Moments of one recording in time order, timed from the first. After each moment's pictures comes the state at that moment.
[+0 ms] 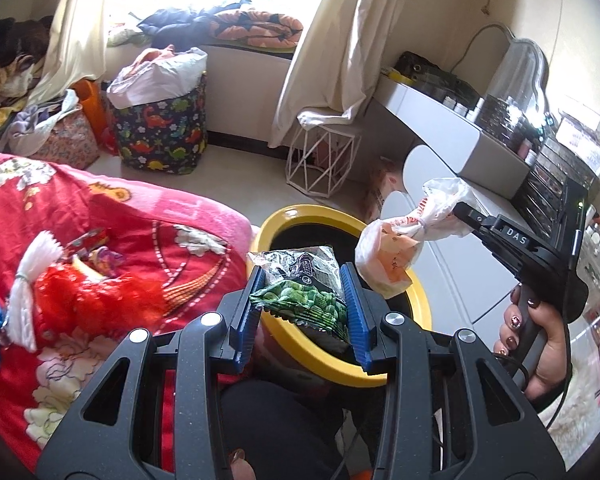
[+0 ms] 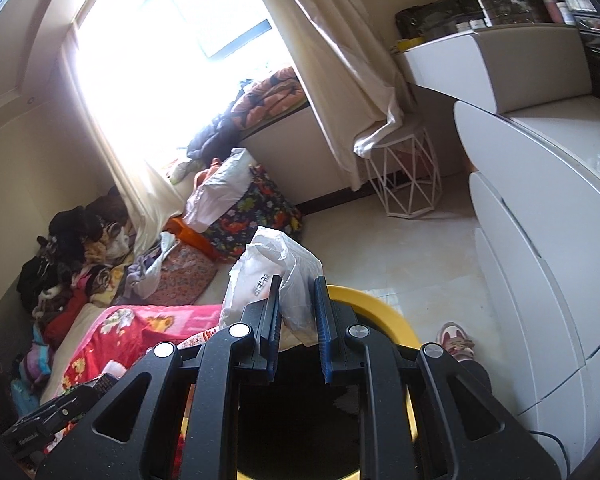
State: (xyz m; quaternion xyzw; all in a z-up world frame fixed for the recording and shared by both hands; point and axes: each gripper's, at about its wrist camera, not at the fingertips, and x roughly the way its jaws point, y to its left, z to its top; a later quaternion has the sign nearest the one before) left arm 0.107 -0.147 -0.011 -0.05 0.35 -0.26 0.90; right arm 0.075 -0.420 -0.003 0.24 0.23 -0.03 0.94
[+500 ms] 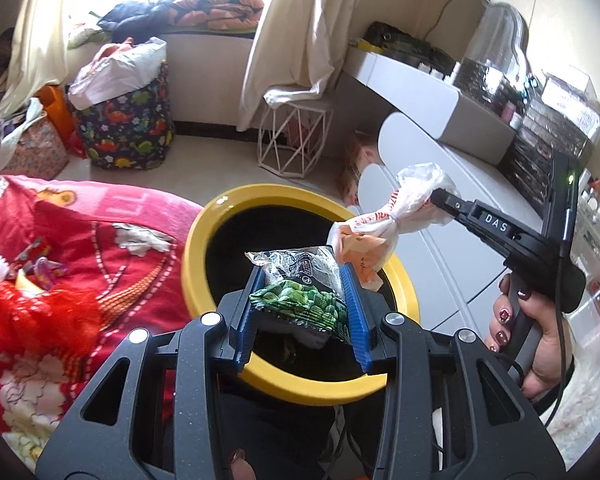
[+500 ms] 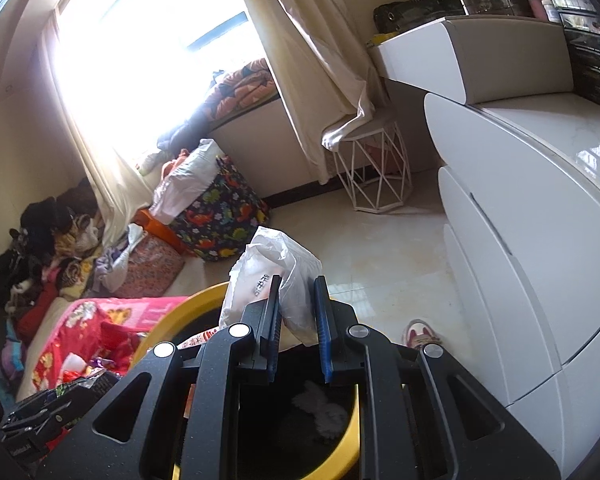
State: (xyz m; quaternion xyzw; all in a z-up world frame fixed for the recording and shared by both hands) left arm 0.122 -0.207 -0.039 -0.01 0.37 -0.31 0.88; right arm 0.080 -0.441 -0.031 0.21 0.25 -0.08 0.94
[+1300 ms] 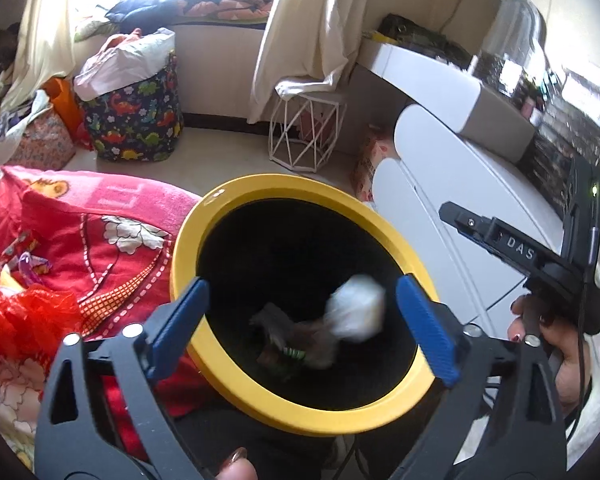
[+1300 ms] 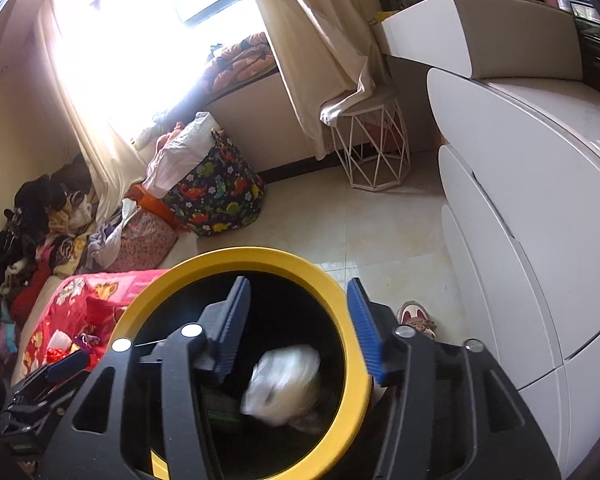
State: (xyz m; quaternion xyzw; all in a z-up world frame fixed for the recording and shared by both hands) left arm 0.136 -0.221 -0.059 -0.01 0.38 -0.28 0.88; right arm 0.090 -0.439 -0.053 0.20 0.30 -0.07 0.93
